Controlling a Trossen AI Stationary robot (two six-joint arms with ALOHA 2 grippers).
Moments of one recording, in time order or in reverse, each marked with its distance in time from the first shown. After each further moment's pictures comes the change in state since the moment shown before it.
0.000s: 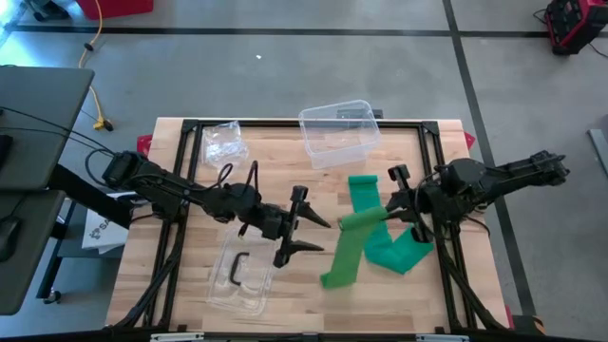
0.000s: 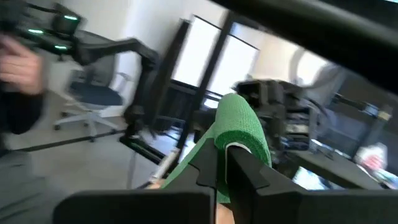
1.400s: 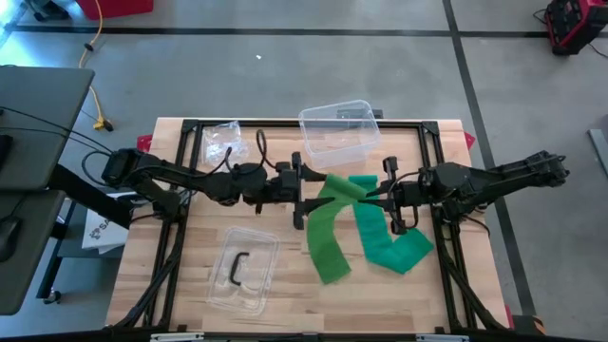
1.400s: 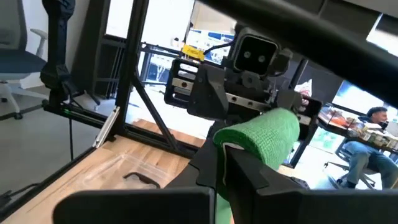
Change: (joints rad) left arm 0.148 -0.005 0.000 -0.152 -0.239 -0.410; right arm -0.031 0.105 0.001 -0.039 0.284 0.040
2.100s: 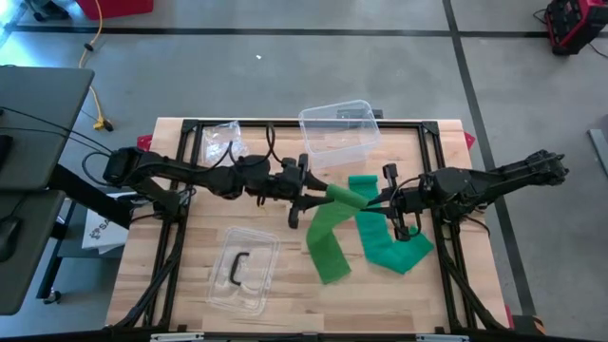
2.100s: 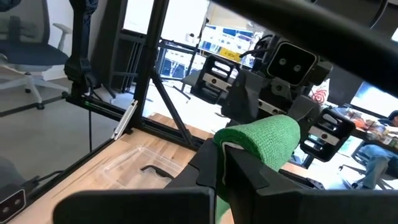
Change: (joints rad) left arm 0.050 0.003 -0.002 -0.026 0.241 -0.111; right arm 0.026 0.000 0.000 -0.044 -0.011 -0.003
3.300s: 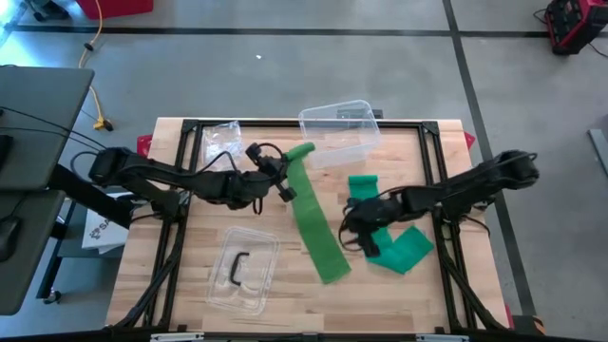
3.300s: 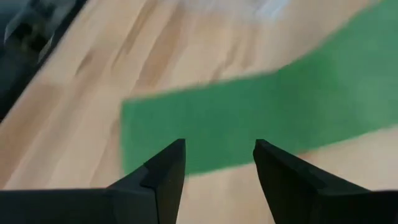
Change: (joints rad) left arm -0.033 -0.149 -0.180 -0.420 -1.010 0.136; right arm -0.020 0.488 -0.001 -0.268 -0.200 0.308
